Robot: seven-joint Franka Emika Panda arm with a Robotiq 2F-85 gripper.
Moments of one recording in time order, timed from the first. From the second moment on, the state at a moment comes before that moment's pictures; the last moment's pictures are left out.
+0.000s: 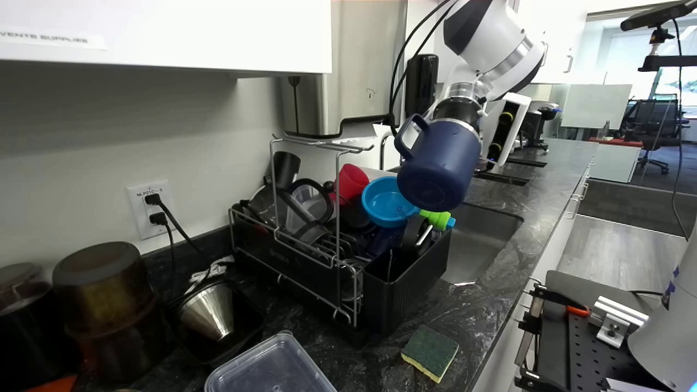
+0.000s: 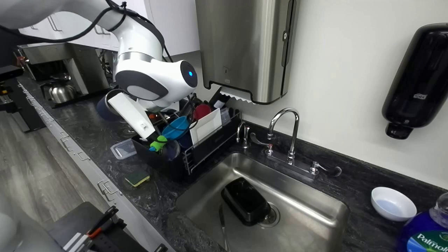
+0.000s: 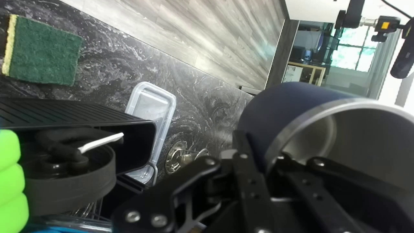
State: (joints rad) arm -0.03 -0.25 -0.10 -2.56 0.98 1.76 -0.89
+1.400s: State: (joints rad) arm -0.01 -0.17 -0.04 -2.50 1.00 1.85 -0.89
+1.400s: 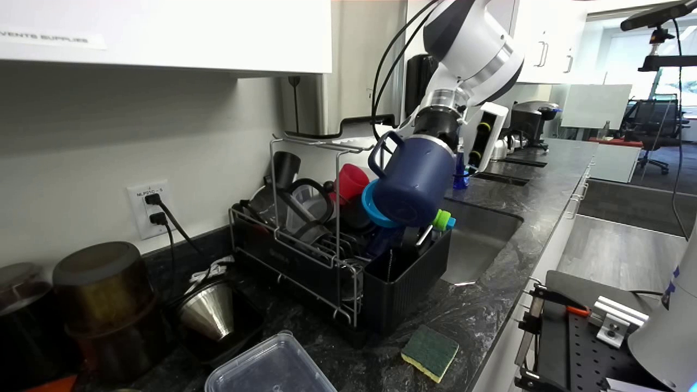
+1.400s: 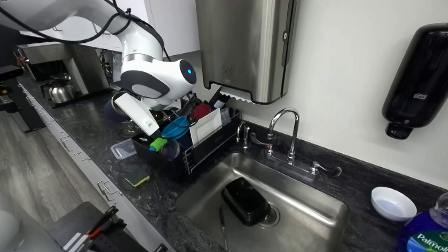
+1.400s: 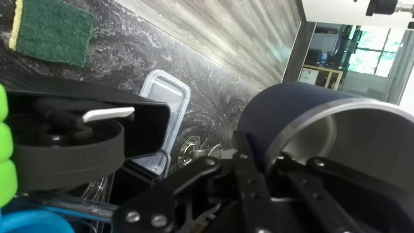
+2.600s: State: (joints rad) arm -0.01 -0.15 -0.04 -2.50 1.07 1.96 -0.89
